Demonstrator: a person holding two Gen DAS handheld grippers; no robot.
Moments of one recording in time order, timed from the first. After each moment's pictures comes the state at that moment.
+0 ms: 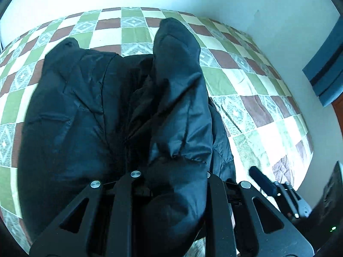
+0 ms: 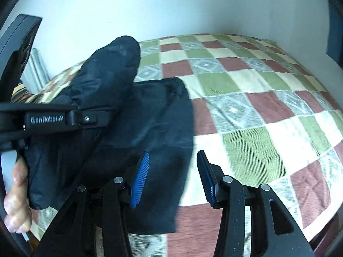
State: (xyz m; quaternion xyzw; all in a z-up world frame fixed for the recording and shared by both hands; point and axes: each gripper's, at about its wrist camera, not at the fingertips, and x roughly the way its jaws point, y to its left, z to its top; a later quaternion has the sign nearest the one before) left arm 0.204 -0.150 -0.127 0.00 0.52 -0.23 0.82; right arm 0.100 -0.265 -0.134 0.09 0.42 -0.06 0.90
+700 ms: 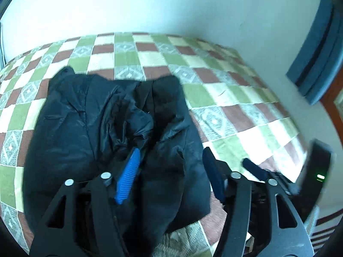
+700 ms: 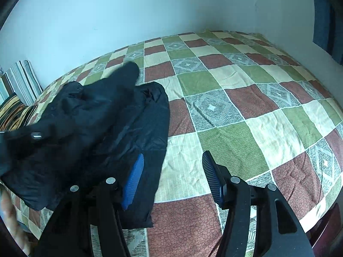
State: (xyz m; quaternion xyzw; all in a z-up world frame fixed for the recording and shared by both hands) left arm 0.148 -0.146 -0.076 -0.01 0.44 -0.25 0.86; right arm 0.086 -0.298 -0.122 0.13 0.42 -0.08 0.90
